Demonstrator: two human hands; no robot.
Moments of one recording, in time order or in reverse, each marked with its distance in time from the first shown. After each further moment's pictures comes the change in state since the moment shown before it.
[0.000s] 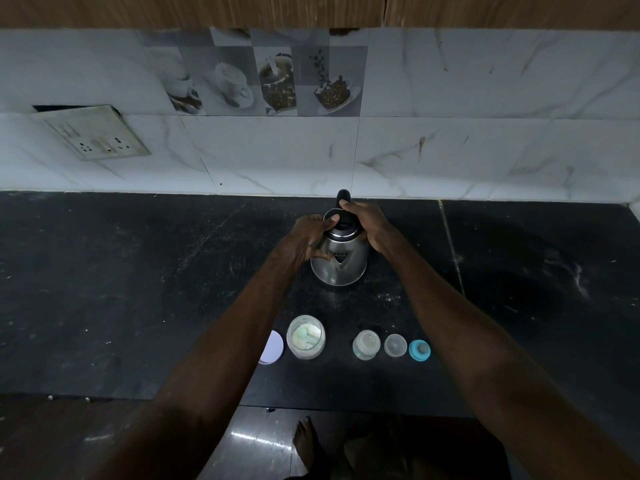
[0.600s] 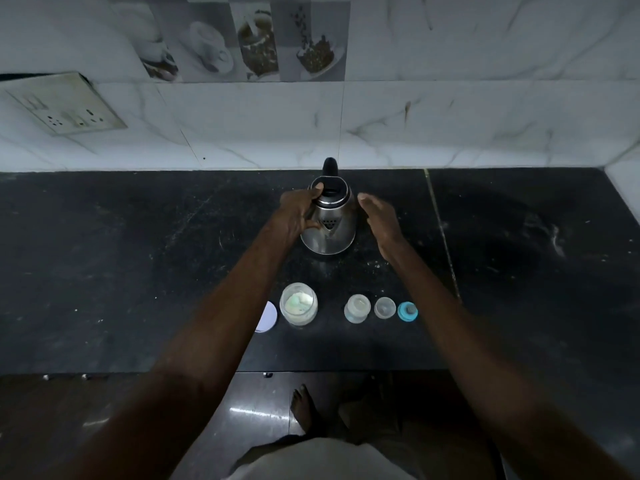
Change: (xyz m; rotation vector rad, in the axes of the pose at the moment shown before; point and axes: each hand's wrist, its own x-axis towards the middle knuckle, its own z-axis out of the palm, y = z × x) left_hand -0.012 -0.006 0.010 -0.157 0.147 -0.032; right_hand -0.070 0.057 -0.026 -0.031 0.246 -0.142
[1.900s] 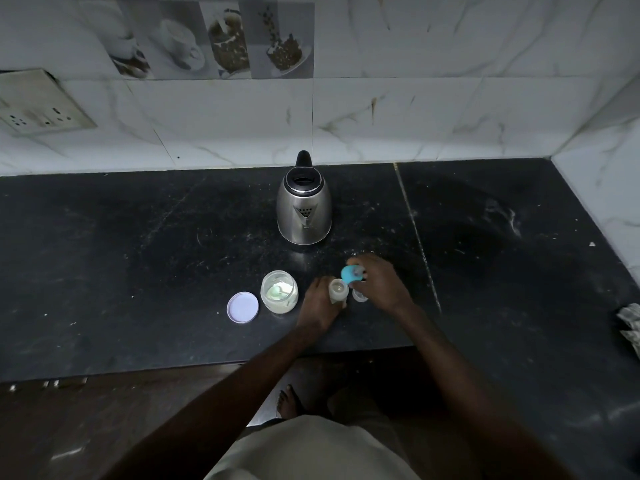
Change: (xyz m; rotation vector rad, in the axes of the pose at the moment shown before) left_hand -0.105 -0.222 0.007 0.865 -0.133 0.636; right_hand -0.127 0.080 -0.064 -0.721 -0.176 -0.295
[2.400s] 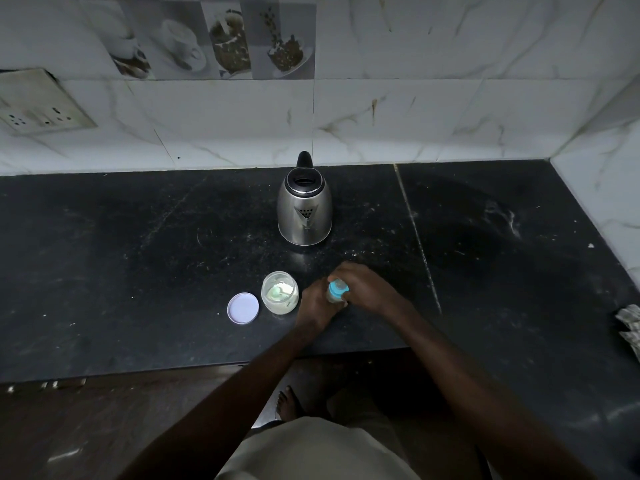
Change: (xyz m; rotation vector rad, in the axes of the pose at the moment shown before) left_hand 0.001 -0.005 -0.004 -0.187 0.029 -0.079; right_hand 0.012 -0.019 0.013 -0.218 -0.287 -0.189
